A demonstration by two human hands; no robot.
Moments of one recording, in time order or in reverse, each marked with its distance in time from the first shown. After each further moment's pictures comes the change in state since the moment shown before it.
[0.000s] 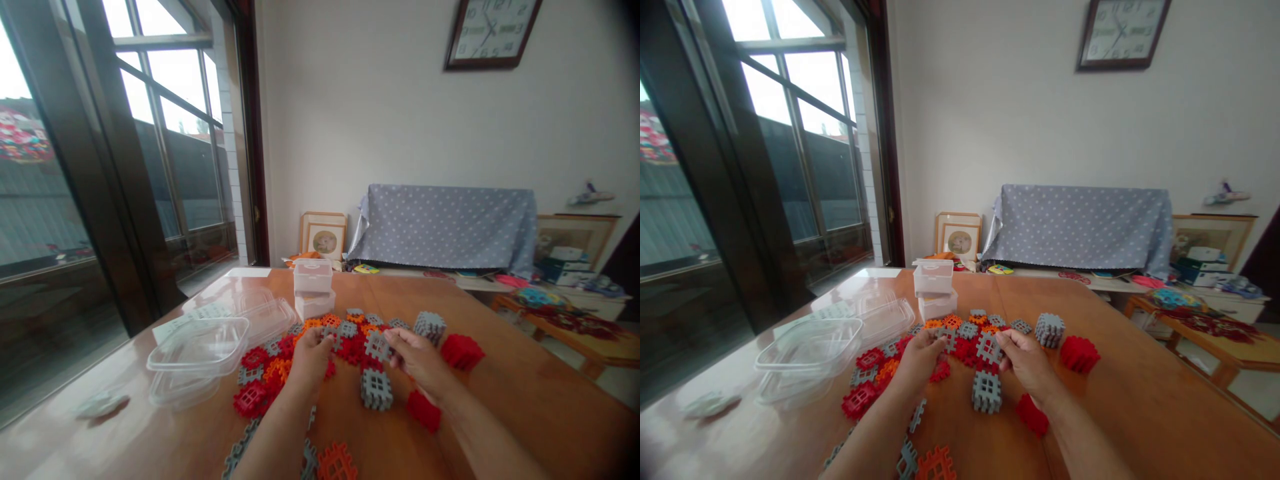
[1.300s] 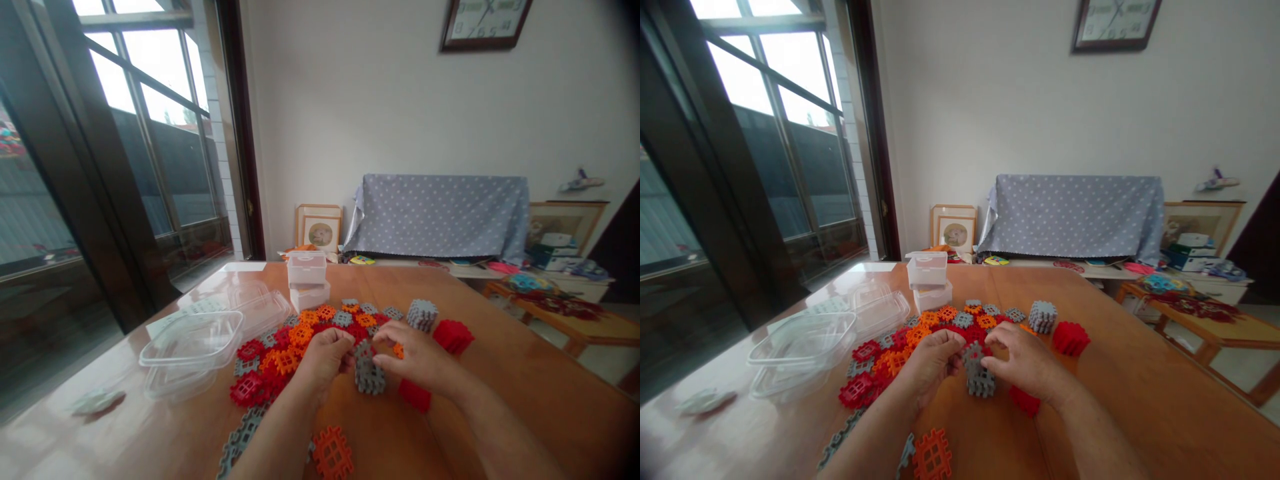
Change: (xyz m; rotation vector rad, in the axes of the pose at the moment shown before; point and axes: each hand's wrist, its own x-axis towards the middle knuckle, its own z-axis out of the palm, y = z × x) left_hand -0.043 0.023 0.025 -0.243 -0.384 -0.140; right_hand -0.019 -0.035 -0.017 -0.822 -0.196 -0.328
